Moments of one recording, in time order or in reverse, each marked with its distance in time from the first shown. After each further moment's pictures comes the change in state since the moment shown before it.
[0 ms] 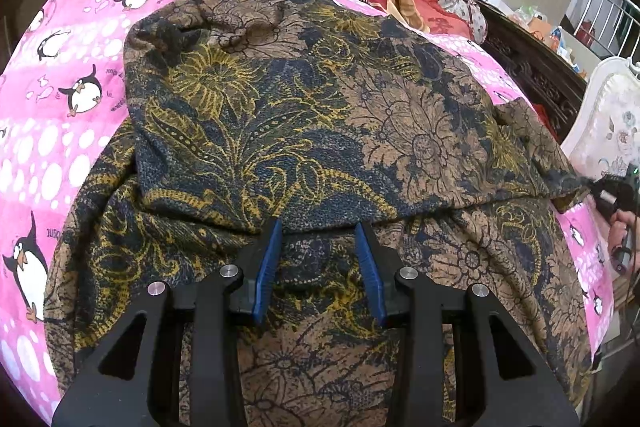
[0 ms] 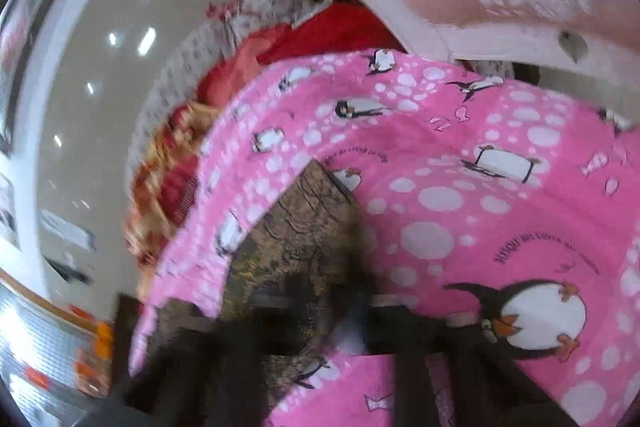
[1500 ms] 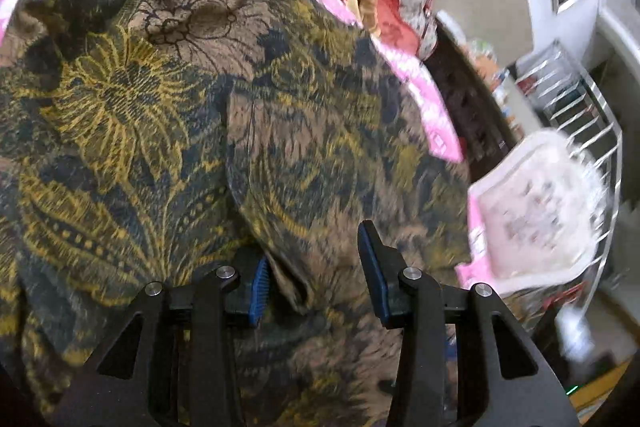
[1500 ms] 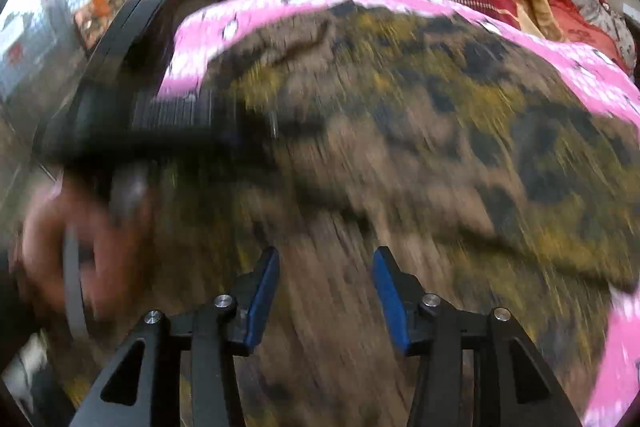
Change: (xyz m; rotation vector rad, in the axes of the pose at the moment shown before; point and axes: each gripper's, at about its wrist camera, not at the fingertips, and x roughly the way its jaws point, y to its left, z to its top) left arm 0.051 0.030 0.071 -0.244 0.151 -0.452; right arm 0.049 0.274 -0.383 -1.107 0.410 0.079
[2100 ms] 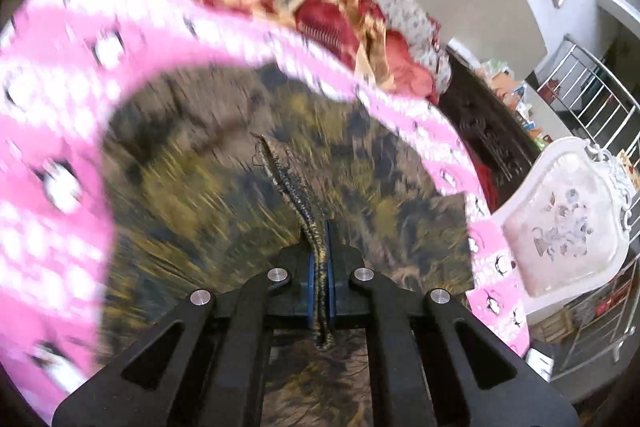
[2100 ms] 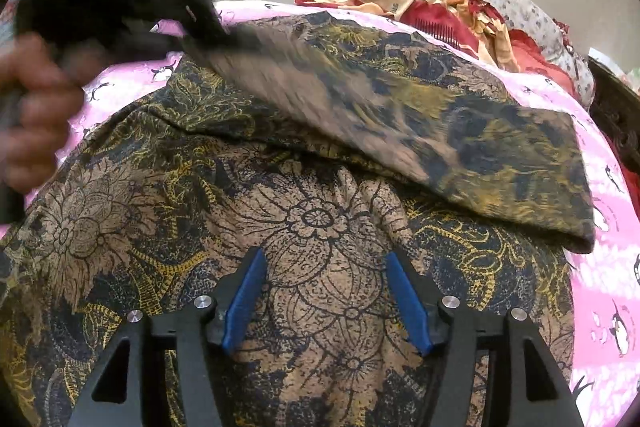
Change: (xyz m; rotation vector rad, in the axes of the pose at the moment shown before) left arm -0.086 -0.050 0.001 0.148 -0.200 0.211; right arm -0.003 0.007 -0.032 -0.071 -0.115 -0.203
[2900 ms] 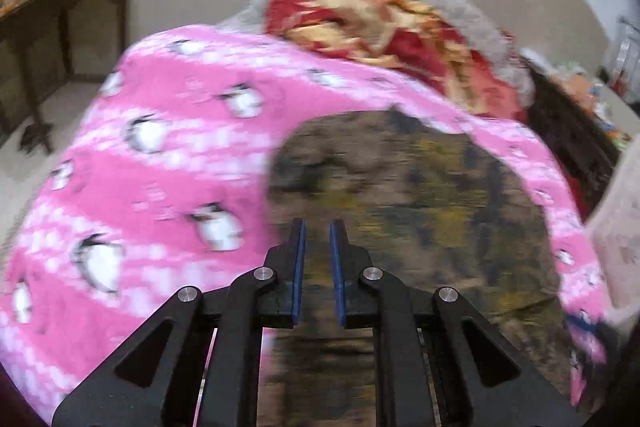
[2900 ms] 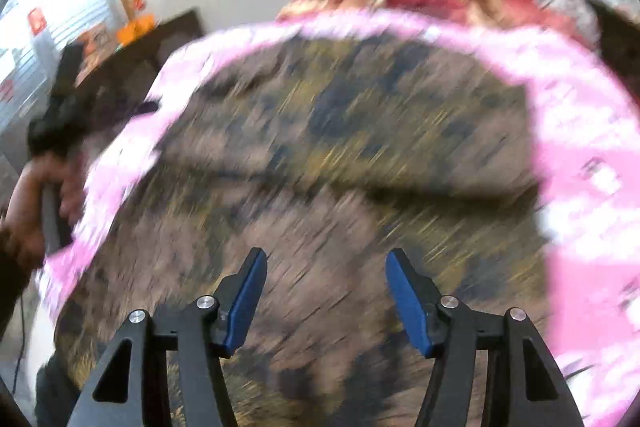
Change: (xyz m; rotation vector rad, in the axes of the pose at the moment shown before) left arm -0.024 0.034 -0.002 0.065 -0.094 0.319; right arm -0.040 -0.059 0.025 0.216 -0.005 0.138
